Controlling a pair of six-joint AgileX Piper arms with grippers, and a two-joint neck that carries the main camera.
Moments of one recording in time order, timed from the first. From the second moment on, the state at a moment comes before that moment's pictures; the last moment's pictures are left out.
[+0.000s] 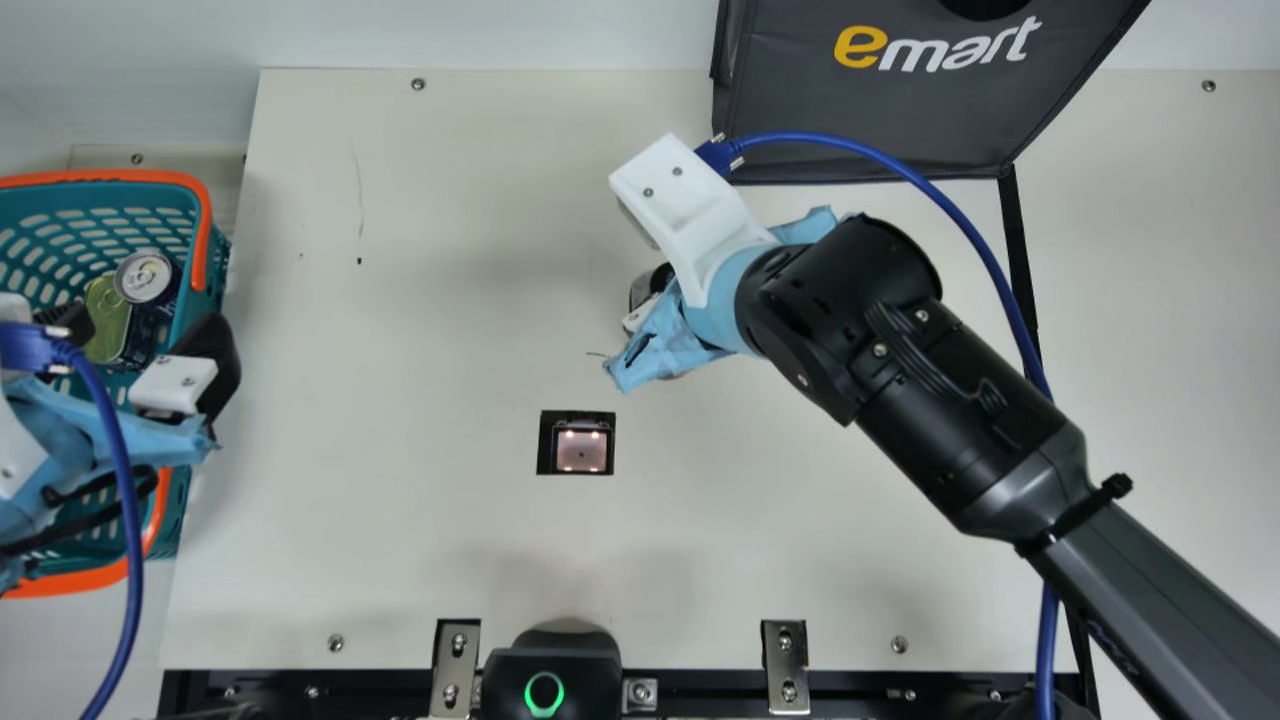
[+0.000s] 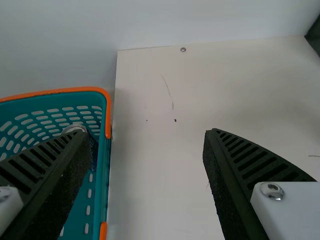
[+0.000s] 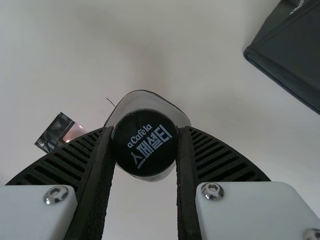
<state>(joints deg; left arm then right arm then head) 6.9 44.1 -43.2 -14.2 40.1 19.5 40.6 88.5 -81.5 -6.1 57.1 3.1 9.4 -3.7</state>
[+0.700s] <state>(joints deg) 6.9 44.1 -43.2 -14.2 40.1 19.5 40.8 87.7 -81.9 -7.2 58.5 3.4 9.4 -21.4</state>
